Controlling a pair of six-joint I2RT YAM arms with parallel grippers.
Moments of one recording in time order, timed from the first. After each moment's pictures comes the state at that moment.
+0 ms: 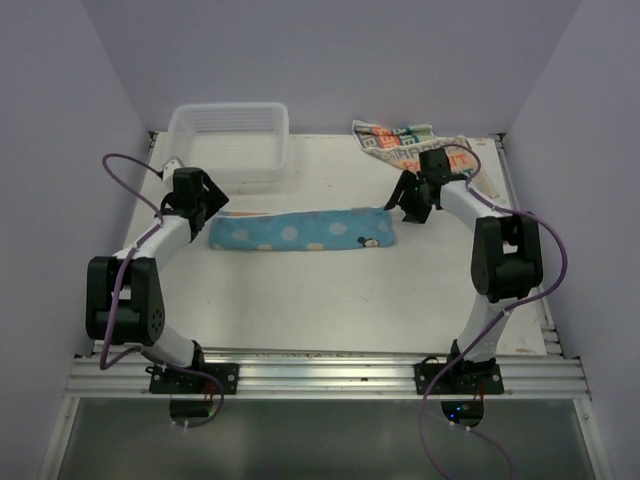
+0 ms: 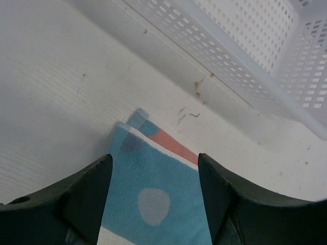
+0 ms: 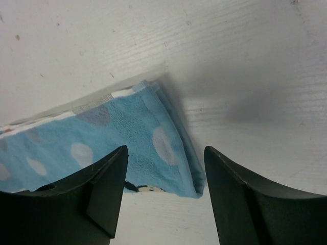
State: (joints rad) left arm -0.02 1.56 0.94 -0.06 -0.20 -0.69; right arm 0.14 1.88 1.34 -0.45 -0.14 0.64
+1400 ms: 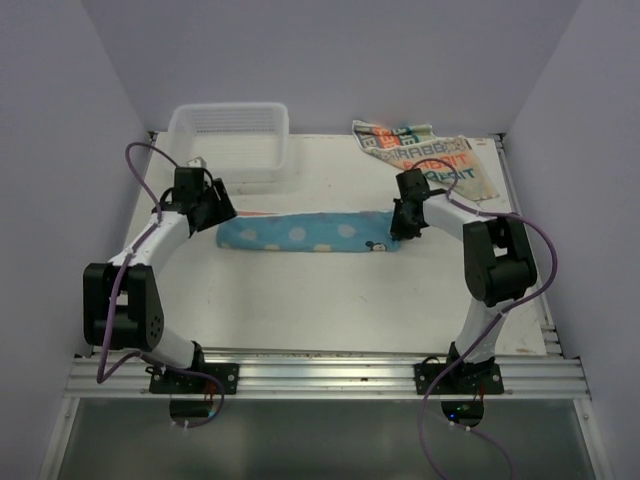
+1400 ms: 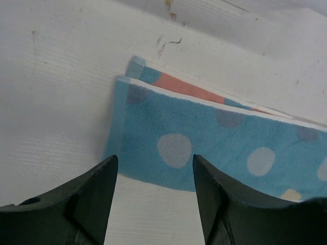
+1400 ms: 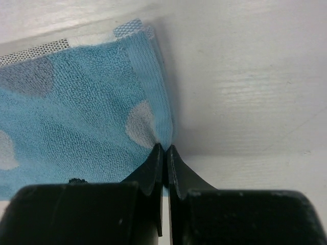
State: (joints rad) left arm -0.04 1.51 1.01 -0.32 0.03 -0.44; right arm 0.26 1.88 1.21 -0.48 0.07 0.45
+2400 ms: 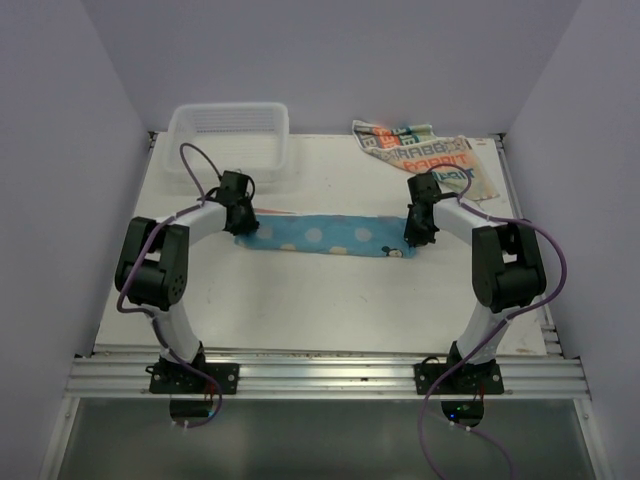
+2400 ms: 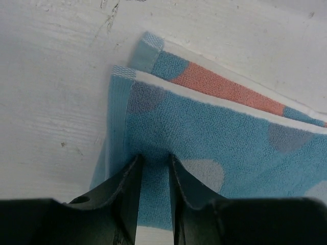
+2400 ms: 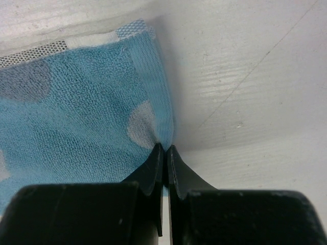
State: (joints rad) left arm -0.22 1.83 1.10 -0.27 -0.09 -0.50; right arm 0.21 1.81 1.14 -0.53 0.16 0.43
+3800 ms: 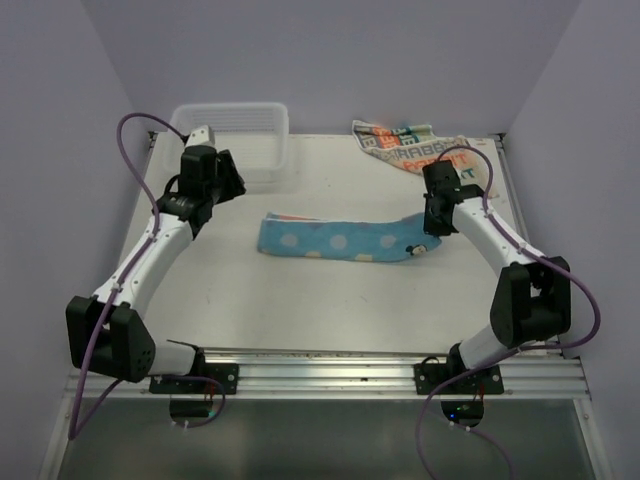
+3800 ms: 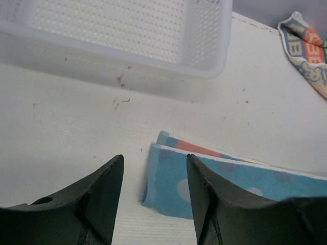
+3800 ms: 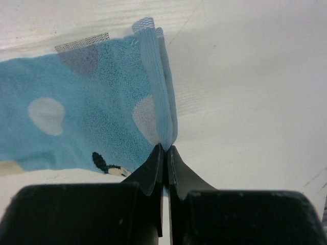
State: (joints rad) left arm -0.22 1.39 1.15 -0.34 -0.17 -0.46; right arm 0.20 1.58 1.19 -0.74 0.31 0.30
